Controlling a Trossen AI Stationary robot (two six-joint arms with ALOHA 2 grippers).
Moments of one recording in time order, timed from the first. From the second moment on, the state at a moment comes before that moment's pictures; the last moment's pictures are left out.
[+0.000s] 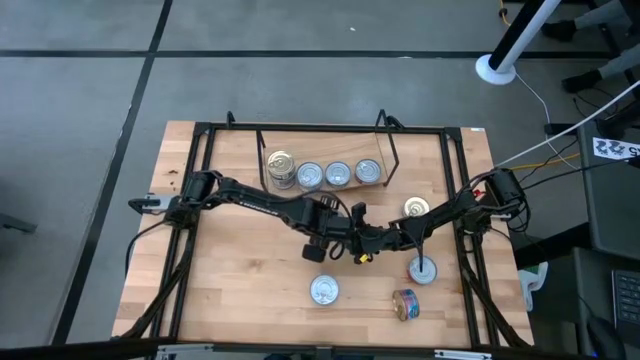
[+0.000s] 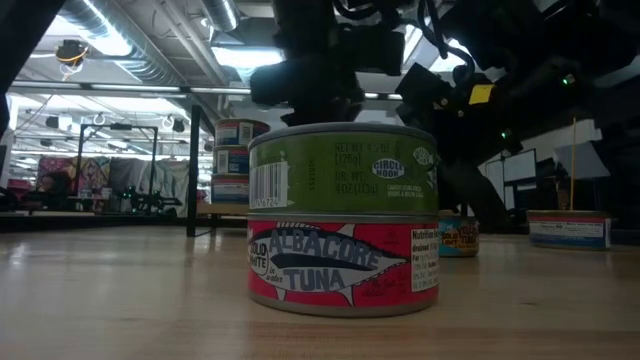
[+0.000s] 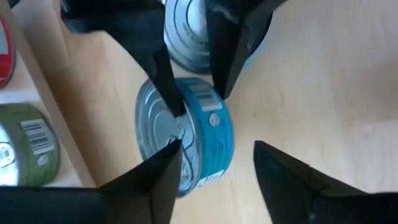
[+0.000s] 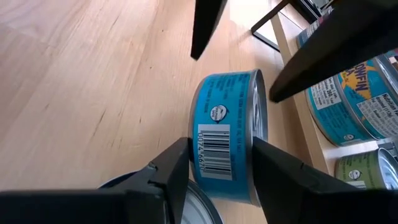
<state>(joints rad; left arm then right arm) -0.15 2.12 1.75 -0.95 -0.27 0.17 0.29 1.77 0.70 0.42 0.53 -0.37</state>
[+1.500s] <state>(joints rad) -0.18 1.96 1.76 -1.06 -0.32 -0.08 0.29 1.75 0.76 0.36 0.53 -0.37</state>
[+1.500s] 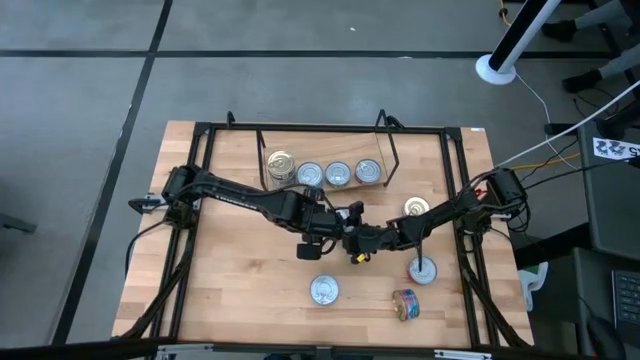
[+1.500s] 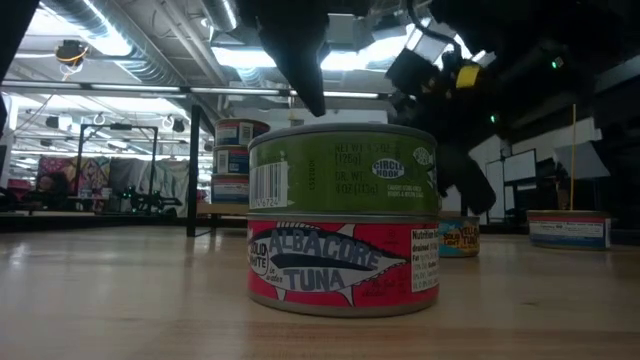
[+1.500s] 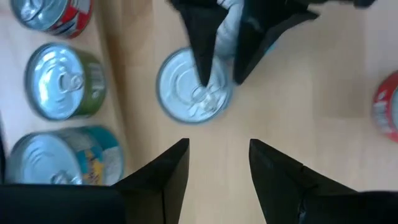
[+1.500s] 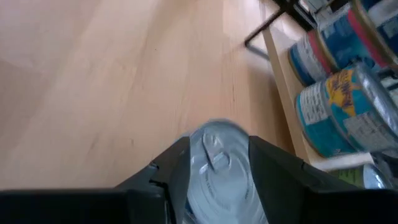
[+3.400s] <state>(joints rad) -0.11 2.06 1.39 -0.44 -0.25 0.22 0.29 1.58 0.76 -0.02 0.33 -0.19</state>
